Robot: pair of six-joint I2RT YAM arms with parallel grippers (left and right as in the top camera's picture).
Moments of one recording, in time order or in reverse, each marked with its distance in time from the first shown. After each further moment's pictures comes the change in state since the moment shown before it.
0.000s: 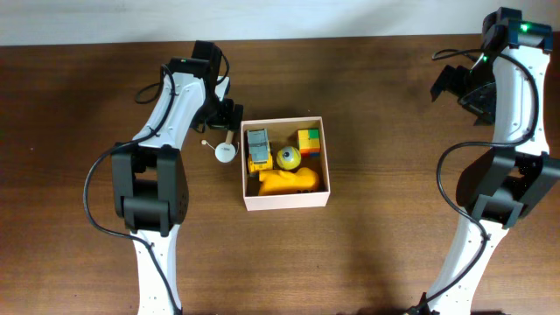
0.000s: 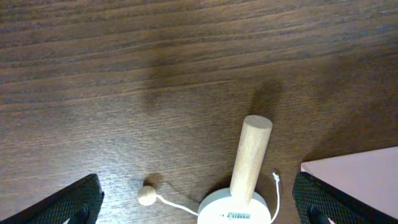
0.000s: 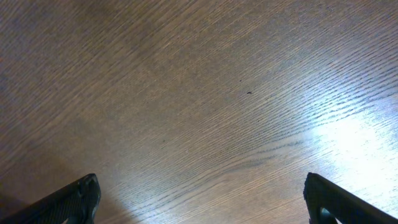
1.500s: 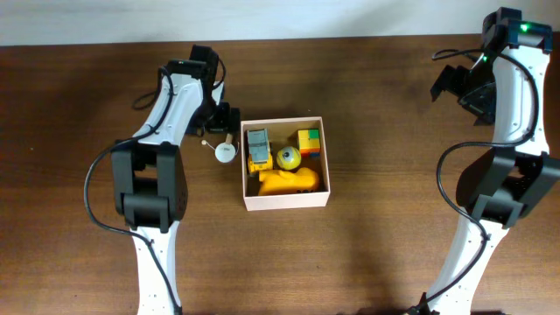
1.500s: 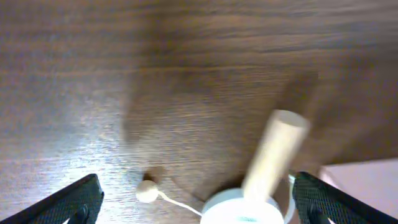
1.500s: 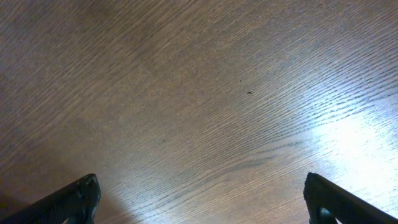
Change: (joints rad) left arm 0.022 0.036 0.004 -0.040 0.009 -0.096; right arm 0.000 0.000 0.000 0.000 0.000 0.000
